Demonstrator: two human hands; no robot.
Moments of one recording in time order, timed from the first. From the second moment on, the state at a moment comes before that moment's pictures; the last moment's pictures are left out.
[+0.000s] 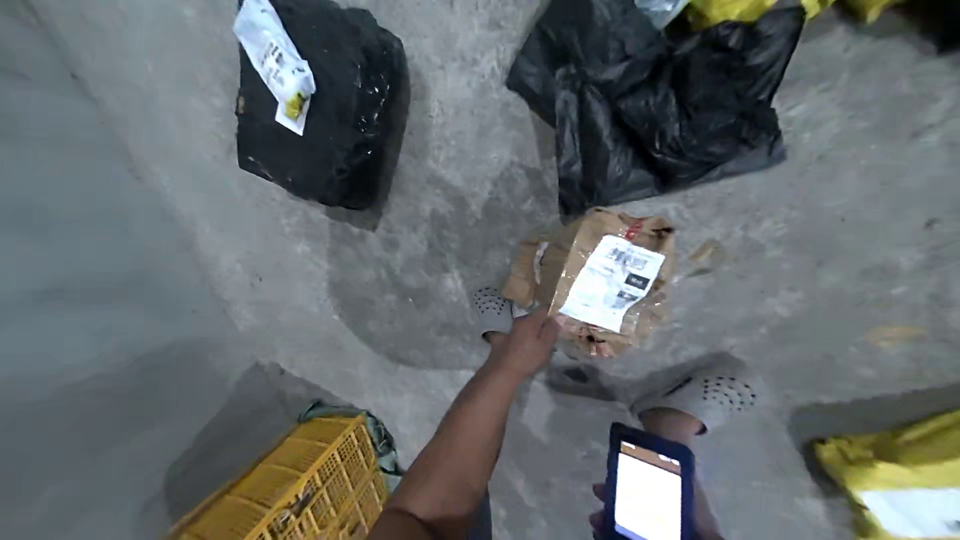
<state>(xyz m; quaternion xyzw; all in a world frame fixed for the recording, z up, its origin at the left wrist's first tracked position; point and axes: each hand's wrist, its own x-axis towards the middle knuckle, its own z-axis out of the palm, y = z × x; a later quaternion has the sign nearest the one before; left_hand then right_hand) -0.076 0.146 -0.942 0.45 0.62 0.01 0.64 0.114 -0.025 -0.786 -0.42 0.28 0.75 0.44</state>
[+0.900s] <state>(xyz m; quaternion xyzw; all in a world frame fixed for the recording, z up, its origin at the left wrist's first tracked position) -0.447 0.345 -0.963 0.16 0.85 0.24 0.44 0.018 0.134 -0.755 -0.54 0.10 0.76 0.35</state>
